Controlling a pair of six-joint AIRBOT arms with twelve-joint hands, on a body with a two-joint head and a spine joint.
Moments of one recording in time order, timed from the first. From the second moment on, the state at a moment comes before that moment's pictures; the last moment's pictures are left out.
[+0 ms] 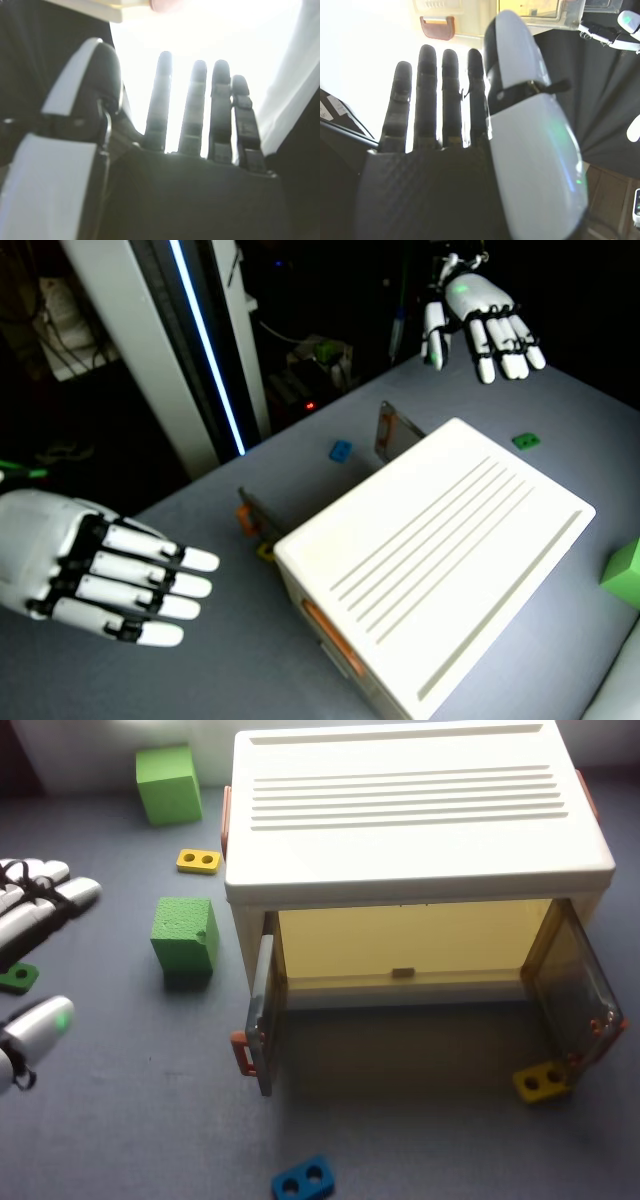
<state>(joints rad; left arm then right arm) 1.29 -0.72 0.81 -0.30 -1.44 0.92 -1.43 -0.81 1.05 0.25 1.56 -0.42</state>
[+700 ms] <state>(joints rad) 1.25 -0.72 0.81 -0.18 -1.32 0.87 -1.43 -0.81 1.05 0.25 1.54 -0.41</state>
